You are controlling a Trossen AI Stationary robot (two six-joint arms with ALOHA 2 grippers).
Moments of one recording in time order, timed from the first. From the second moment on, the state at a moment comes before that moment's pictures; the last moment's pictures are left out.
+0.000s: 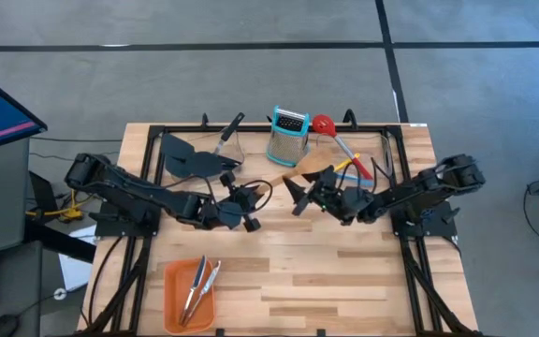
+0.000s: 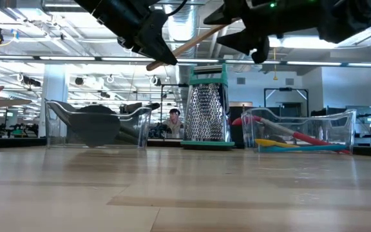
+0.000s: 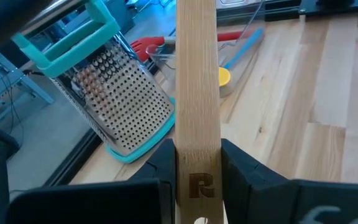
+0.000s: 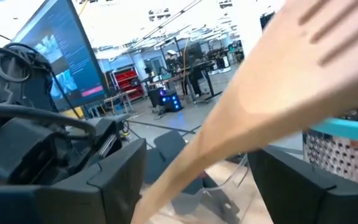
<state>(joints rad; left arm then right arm) -0.24 1.50 0.90 0.00 -0.86 -0.09 0.18 1.55 0.64 1.10 0.80 0.20</state>
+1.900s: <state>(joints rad) -0.23 1.46 0.91 0.02 -0.82 -0.08 0.28 1.16 0.67 0.60 1.16 -0.14</state>
